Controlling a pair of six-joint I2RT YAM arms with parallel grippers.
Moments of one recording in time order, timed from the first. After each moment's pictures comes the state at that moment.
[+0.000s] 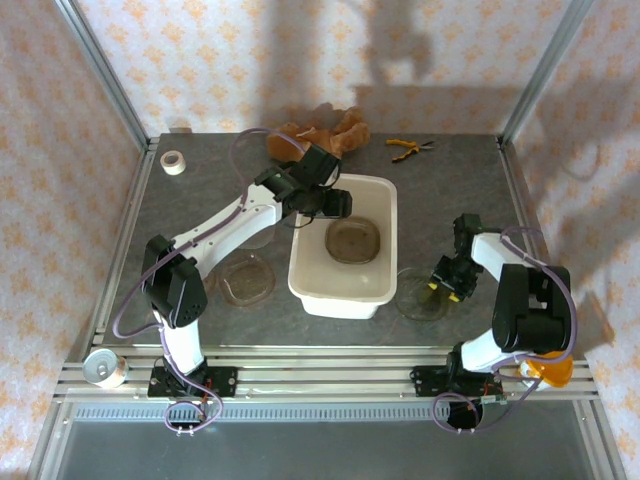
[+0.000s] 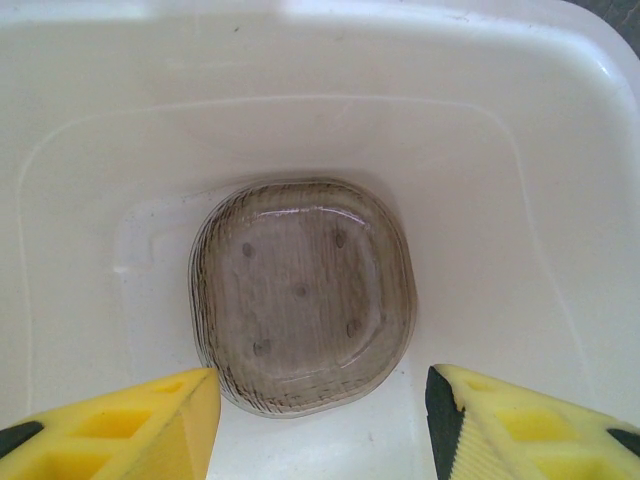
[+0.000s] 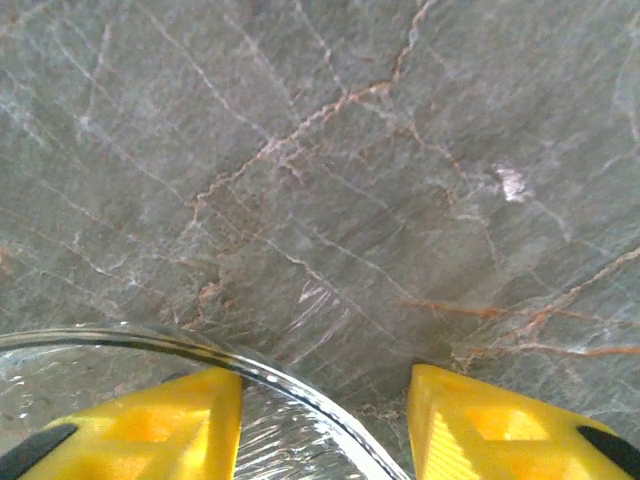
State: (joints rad) left arm -0.64 1.83 1.71 -0.82 0.04 -0.57; right arm -0.08 1.50 0.78 -0.85 -0.12 0.52
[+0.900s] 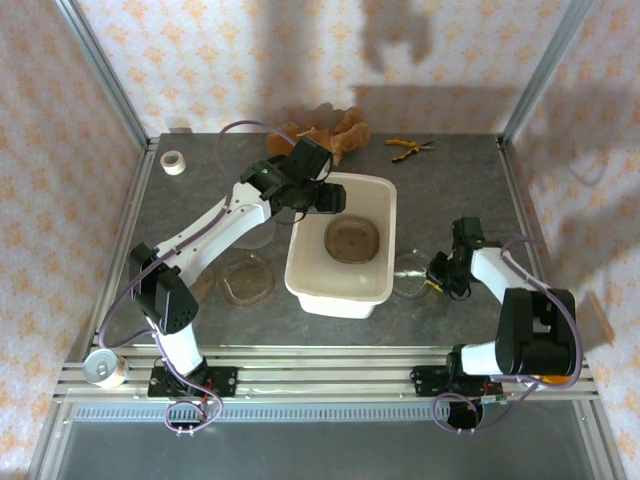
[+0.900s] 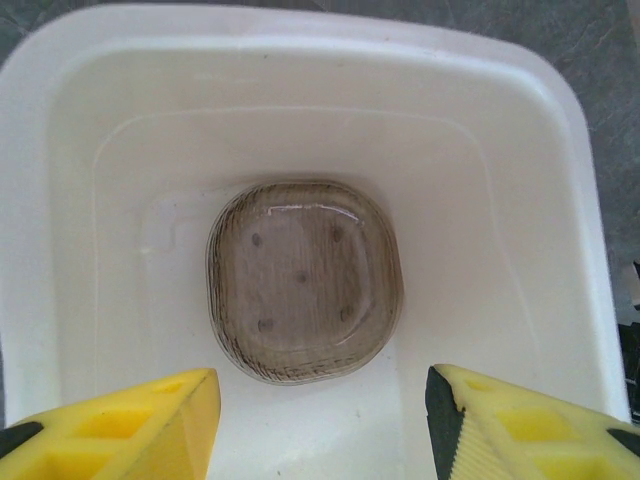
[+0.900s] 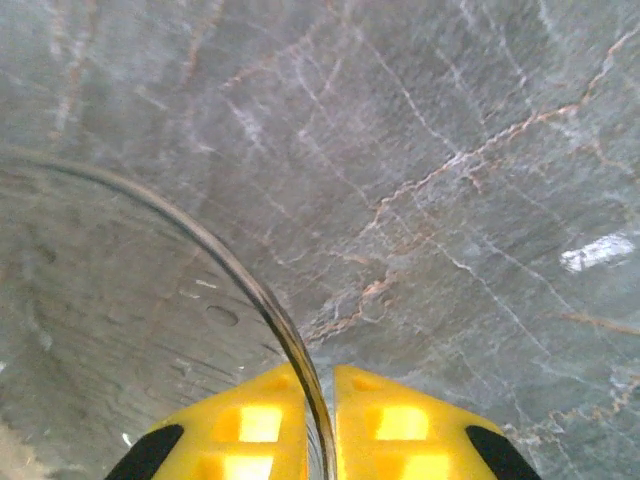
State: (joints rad) left arm -0.63 1.77 1.78 -0.92 0.03 -0.58; right arm -0.05 1.34 0.67 -0.66 -0.22 0.59
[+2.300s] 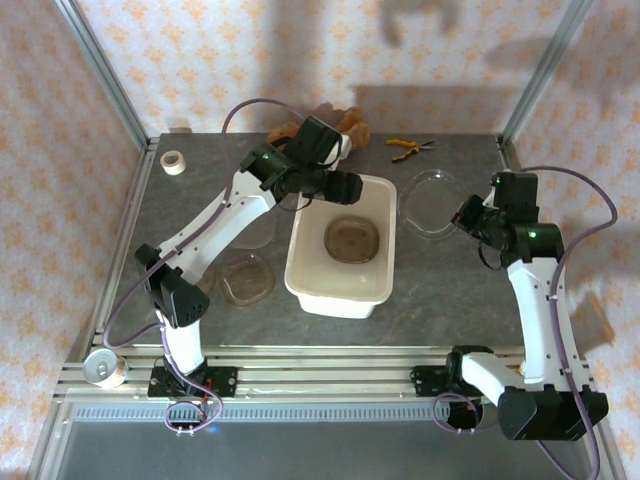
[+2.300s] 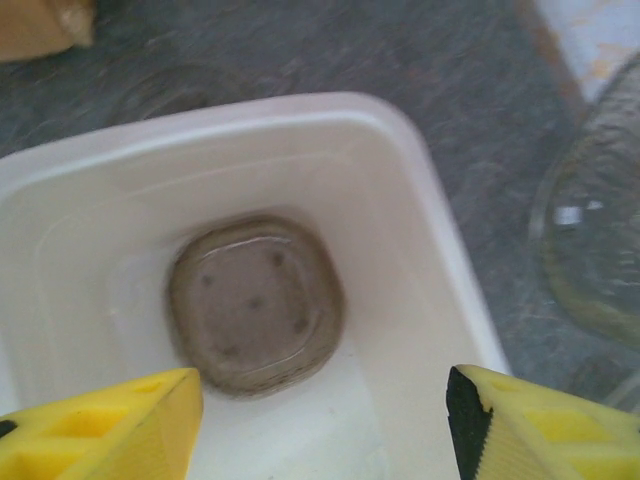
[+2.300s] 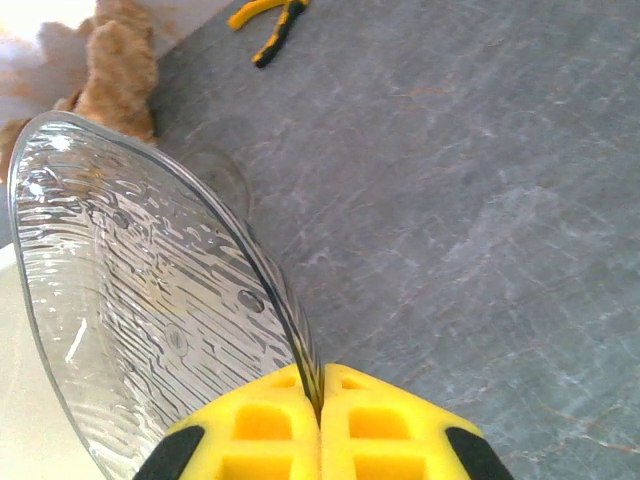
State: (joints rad) left arm -0.67 1.85 2.06 -1.04 0.08 -0.39; right arm -0.03 1.04 1.21 -0.96 -0.14 0.51
